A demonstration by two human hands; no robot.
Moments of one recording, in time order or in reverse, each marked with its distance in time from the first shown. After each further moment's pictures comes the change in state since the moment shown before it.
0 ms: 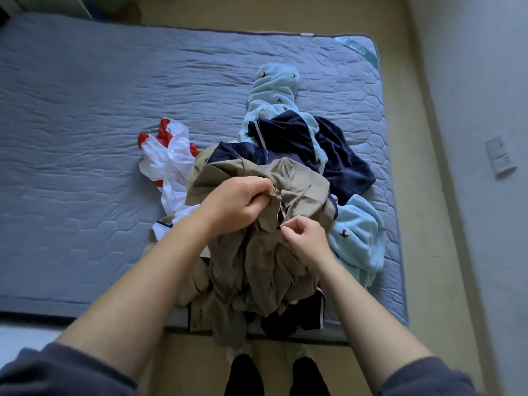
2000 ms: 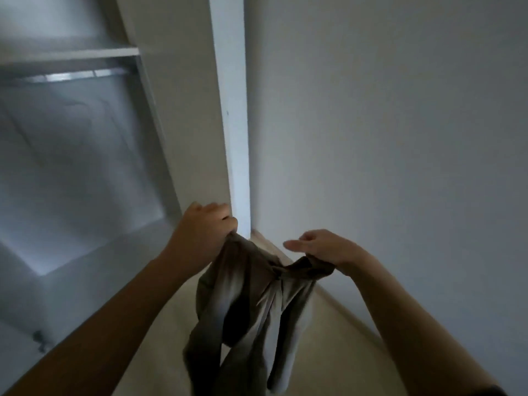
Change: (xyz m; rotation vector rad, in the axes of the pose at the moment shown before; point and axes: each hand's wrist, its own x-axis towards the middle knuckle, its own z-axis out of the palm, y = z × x) left_hand -0.758 0.851 0.378 0.995 0.821 -2.234; right_hand -0.970 0.052 0.027 -1.228 -2.065 -1.277
